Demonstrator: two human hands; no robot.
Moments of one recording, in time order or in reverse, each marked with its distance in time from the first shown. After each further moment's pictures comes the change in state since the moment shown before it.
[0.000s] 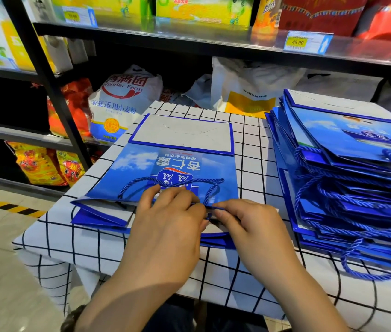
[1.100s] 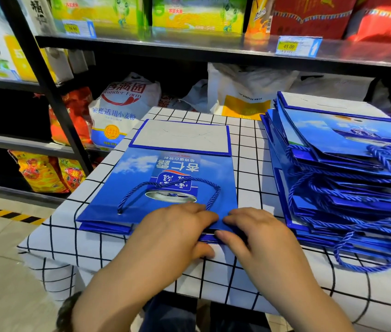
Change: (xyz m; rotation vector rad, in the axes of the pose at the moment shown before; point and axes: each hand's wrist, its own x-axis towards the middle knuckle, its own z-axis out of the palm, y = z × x) left_hand 0.011 0.005 -0.027 -0.069 -0.385 0.072; right_hand -0.021 0.011 -0.001 -0.327 0.164 -0.104
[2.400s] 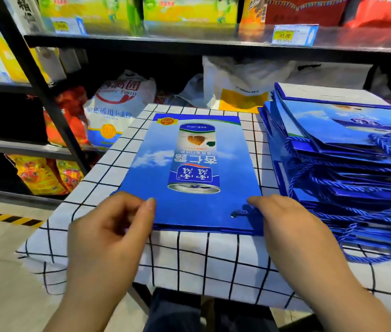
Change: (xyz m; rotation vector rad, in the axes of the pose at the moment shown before) left_hand -0.038 -0.009 -0.007 -0.768 0.703 -0.479; right_hand 0.001 0.006 -0.029 -0.314 -0.125 0.064
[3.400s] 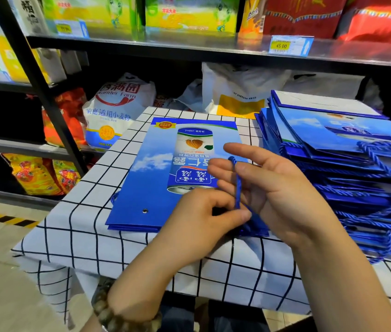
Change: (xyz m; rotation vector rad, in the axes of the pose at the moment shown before) left_hand 0.015 0.024 0.067 -0.117 -0.675 0.011; right_hand 0.043 -0.019 -0.043 1.836 -0.234 0.330
